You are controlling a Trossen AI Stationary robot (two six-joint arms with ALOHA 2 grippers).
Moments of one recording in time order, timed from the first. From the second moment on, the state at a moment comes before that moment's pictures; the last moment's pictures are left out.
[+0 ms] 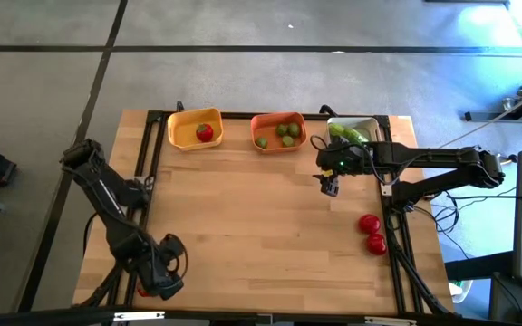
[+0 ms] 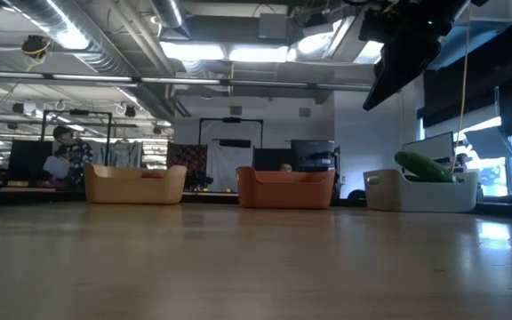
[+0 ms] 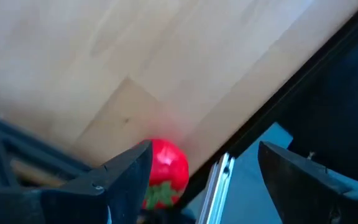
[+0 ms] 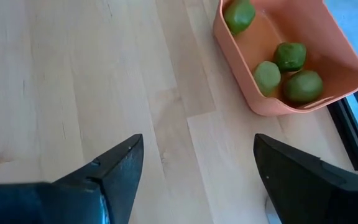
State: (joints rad) left arm -0.92 1.48 1.15 -1.00 0.05 -1.69; right arm -0.11 1.16 0.95 -0.70 0.22 0.01
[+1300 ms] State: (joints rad) left arm -0.95 1.62 1.15 -0.91 0.30 -1.88; right arm -0.11 1.16 0.95 -0.66 0.22 -0.09
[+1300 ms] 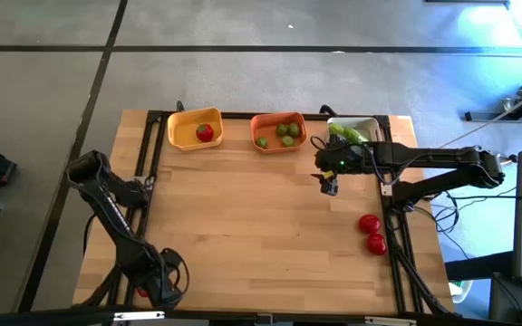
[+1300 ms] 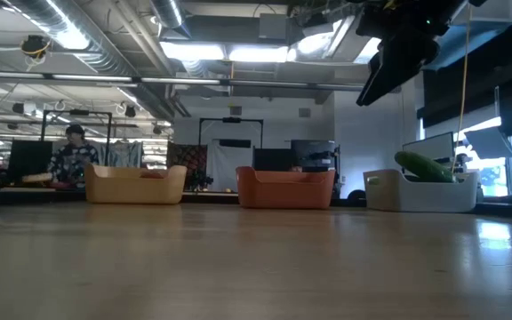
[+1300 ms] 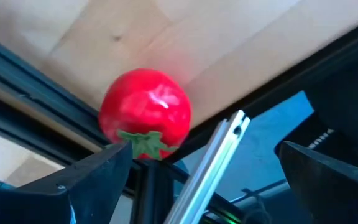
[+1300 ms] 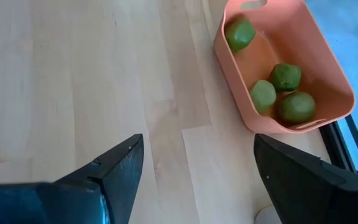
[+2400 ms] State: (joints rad) left arm -1.01 1.86 1.15 -1.01 0.46 -1.55; right arm -0.11 1.16 0.95 -0.66 0.22 -0.08
